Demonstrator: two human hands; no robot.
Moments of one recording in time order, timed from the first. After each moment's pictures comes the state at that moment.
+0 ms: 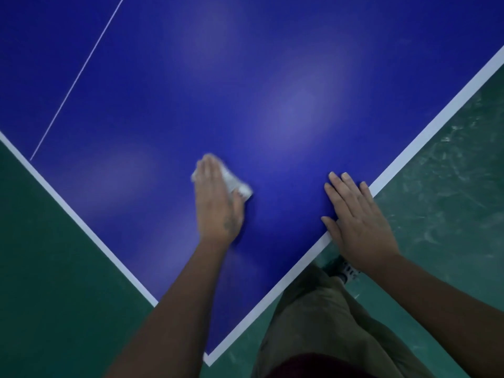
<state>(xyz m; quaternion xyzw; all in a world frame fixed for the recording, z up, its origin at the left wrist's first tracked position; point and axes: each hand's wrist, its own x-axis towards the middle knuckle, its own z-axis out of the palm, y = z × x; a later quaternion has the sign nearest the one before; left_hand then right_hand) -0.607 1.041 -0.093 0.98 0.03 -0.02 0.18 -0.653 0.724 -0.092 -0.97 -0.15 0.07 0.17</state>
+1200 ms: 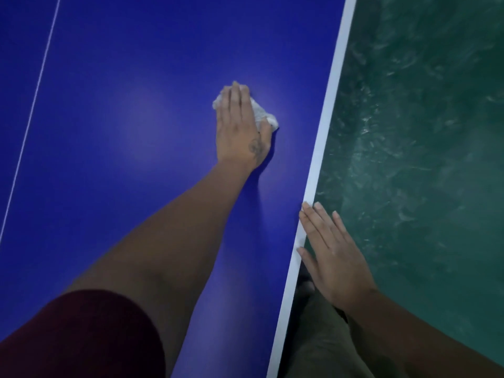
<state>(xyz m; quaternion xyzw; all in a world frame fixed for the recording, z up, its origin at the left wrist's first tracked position) -0.338 0.746 -0.098 0.95 -0.30 -0.01 0.10 -0.649 0.681 -0.090 -0.97 0.09 0.03 0.24</state>
